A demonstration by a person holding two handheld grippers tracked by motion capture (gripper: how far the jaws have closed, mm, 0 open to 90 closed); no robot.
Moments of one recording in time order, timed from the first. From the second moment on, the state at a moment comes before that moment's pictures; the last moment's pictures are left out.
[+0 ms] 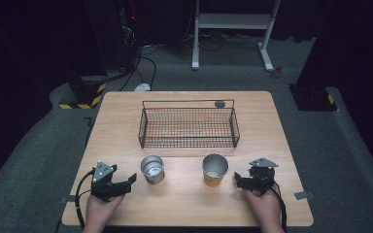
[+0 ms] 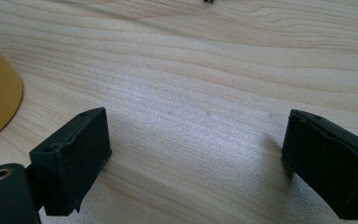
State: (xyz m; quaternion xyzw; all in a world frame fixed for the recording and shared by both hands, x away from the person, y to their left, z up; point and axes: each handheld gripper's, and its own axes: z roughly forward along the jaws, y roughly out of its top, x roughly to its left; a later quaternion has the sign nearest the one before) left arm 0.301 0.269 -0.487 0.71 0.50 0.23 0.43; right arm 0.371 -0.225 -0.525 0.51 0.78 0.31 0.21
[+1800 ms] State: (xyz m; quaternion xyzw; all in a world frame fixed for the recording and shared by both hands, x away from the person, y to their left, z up) left arm 0.305 0.231 -0.495 0.74 0.44 0.21 0.46; right arm 0.371 -0.225 -0.525 0.51 0.77 0.31 0.21
